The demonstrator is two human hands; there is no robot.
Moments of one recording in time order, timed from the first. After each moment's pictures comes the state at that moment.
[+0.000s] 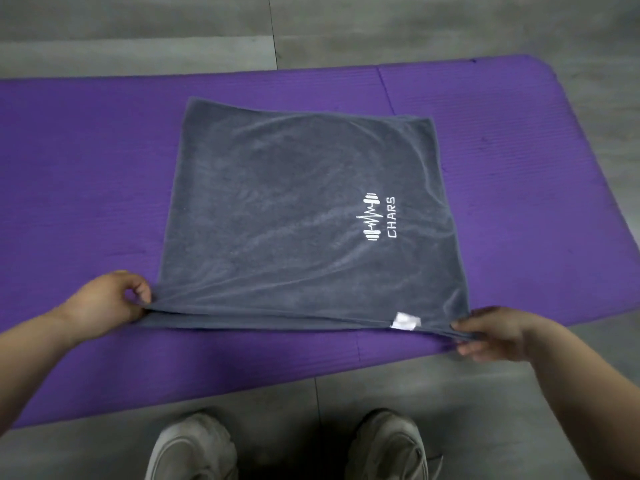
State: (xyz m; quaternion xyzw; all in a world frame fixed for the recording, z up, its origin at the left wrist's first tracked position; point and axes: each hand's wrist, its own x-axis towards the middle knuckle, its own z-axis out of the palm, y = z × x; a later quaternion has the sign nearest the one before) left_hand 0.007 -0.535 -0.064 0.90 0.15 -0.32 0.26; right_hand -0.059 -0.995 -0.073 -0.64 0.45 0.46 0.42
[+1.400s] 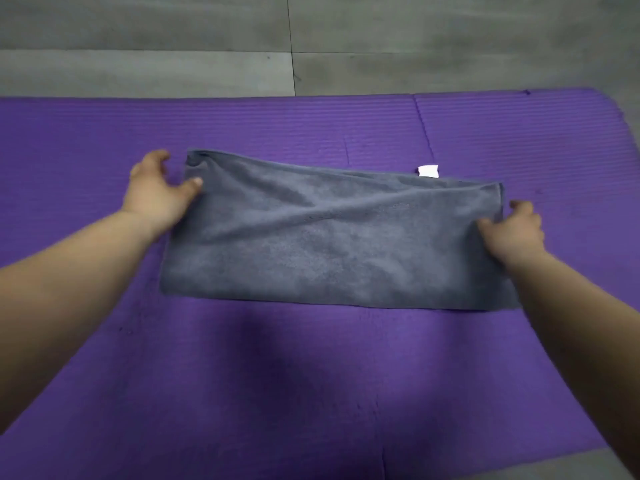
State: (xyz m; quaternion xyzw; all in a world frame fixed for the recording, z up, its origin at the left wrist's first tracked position) left_hand 0.209 -0.594 -0.104 0.92 0.20 -0.07 0.34; right_hand 0.160 -0.976 -0.099 -0.88 0.39 0.09 0.24
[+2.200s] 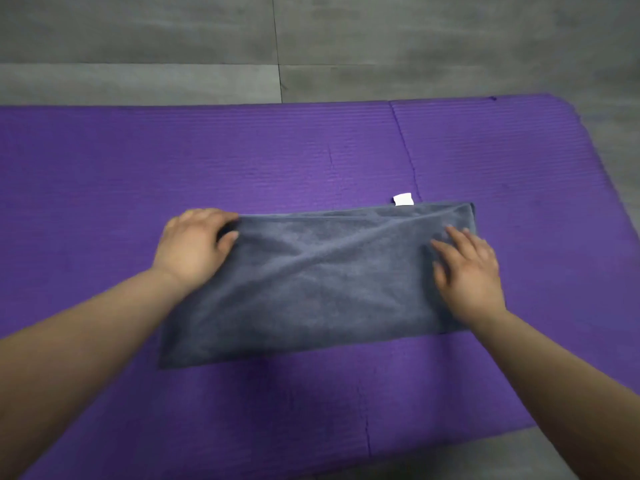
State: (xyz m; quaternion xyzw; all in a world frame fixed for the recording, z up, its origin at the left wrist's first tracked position) left_hand 0.136 -0.625 -0.100 0.98 -0.06 -0.10 0.14; right_hand 0.073 -0.959 -0.105 -1.00 0.04 0.05 0.05
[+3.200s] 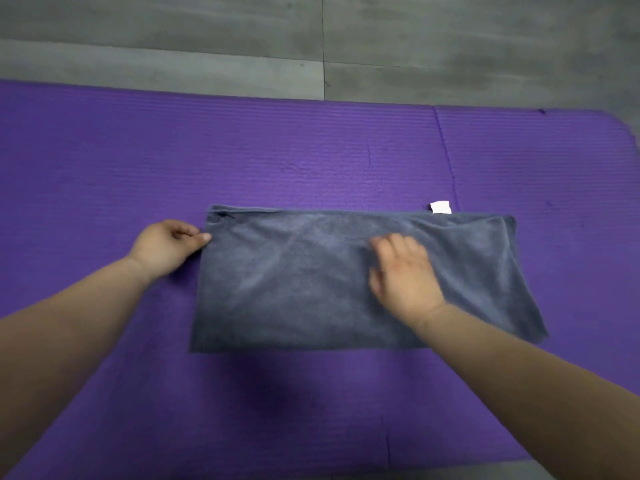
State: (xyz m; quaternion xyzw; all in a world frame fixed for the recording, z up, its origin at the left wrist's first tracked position) left_hand 0.134 -0.543 -0.134 0.88 0.23 -0.20 0.37; right_hand 0.095 -0.848 -0.109 -0.99 -0.14 0.05 0.06
